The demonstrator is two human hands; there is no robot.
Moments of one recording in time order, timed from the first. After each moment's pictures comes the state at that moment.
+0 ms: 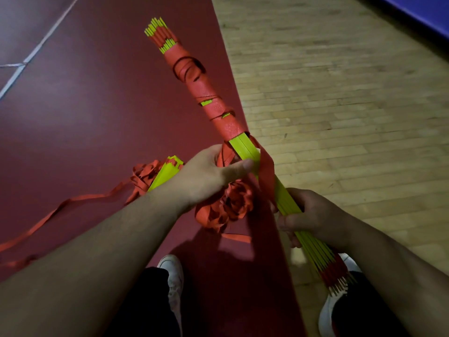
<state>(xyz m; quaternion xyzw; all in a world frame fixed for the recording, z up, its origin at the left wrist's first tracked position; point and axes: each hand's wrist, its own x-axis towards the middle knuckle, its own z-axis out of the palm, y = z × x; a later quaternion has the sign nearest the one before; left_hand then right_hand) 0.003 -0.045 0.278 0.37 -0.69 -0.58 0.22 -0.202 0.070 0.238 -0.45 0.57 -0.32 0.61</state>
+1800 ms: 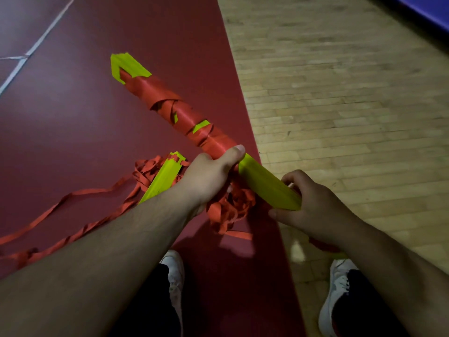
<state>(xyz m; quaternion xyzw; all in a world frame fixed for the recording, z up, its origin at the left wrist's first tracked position) -0.002 -0.038 0.268 0.55 -0.54 -0.59 0.24 -0.191 0.066 0.249 -0.57 0.74 -0.17 0.31</state>
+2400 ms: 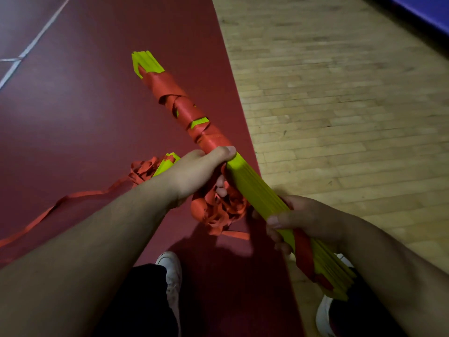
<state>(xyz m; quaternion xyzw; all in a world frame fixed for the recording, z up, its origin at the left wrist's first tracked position) 0.011 -0.048 0.281 0.48 -0.61 -0.62 0.14 -0.191 0.071 0.247 -0.39 0.54 -0.26 0.70</state>
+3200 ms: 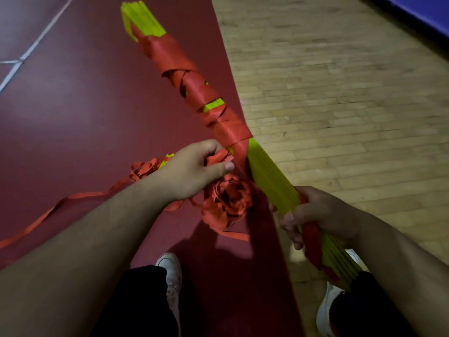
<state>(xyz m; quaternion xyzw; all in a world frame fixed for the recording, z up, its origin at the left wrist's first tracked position) 0.025 -0.070 0.259 0.38 -0.78 -0.46 0.19 -0.206 0.071 0.254 -0.36 0.53 -0.32 0.70</state>
